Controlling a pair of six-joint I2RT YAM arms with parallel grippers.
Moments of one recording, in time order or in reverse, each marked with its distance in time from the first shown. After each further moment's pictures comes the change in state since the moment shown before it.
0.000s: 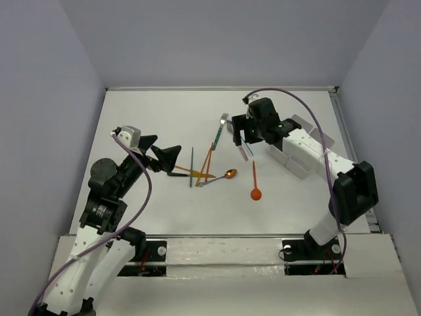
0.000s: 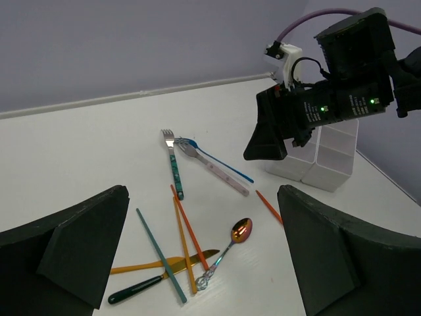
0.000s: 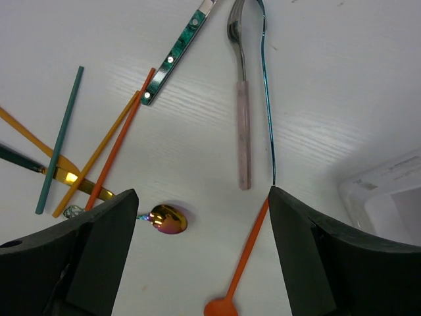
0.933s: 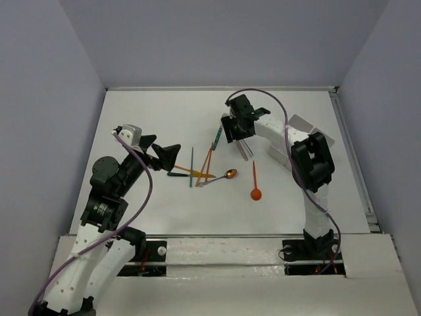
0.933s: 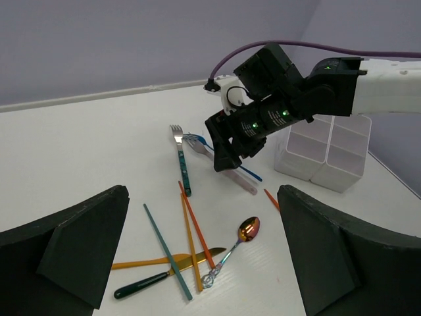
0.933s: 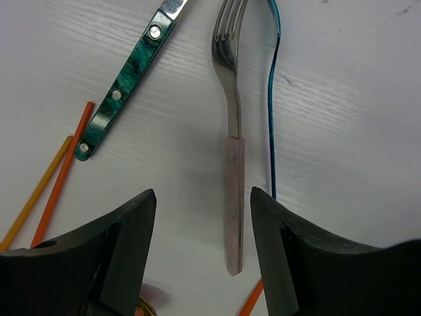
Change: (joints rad) left arm 0.000 0.018 0.000 -0.008 -0.031 0.007; right arm -0.015 0.490 0.365 -0.101 0.016 -0.078
